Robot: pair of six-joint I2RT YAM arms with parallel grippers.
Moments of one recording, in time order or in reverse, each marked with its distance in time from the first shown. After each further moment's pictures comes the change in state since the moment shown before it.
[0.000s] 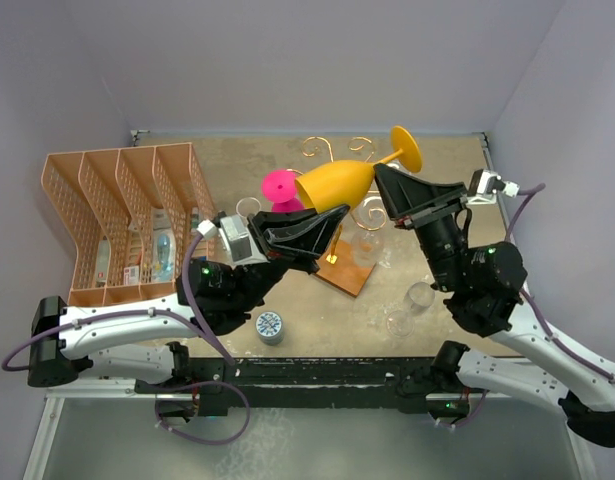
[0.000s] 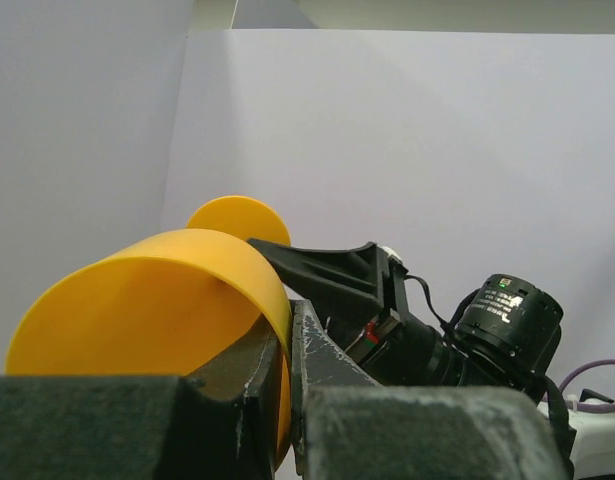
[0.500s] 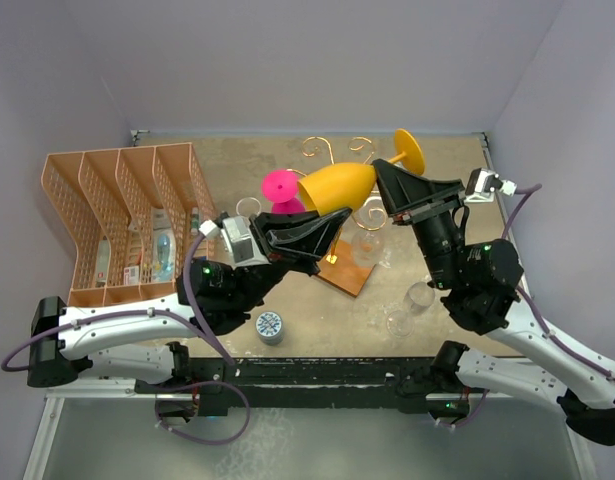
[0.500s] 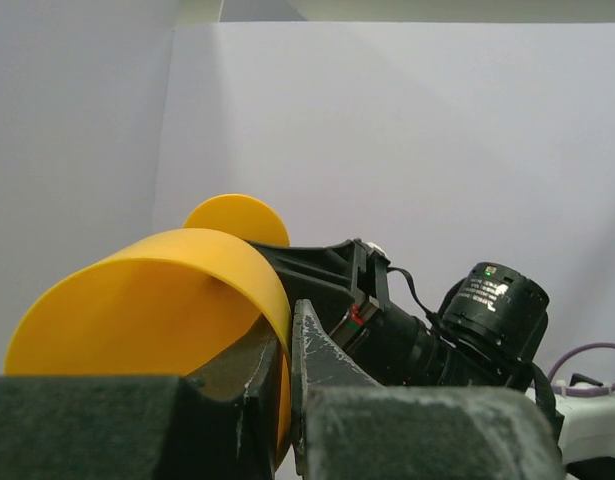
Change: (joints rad) left arm 0.001 0.000 0.000 -0.010 0.022 -0.002; right arm 0.000 0.030 0.016 0.004 0.041 0.044
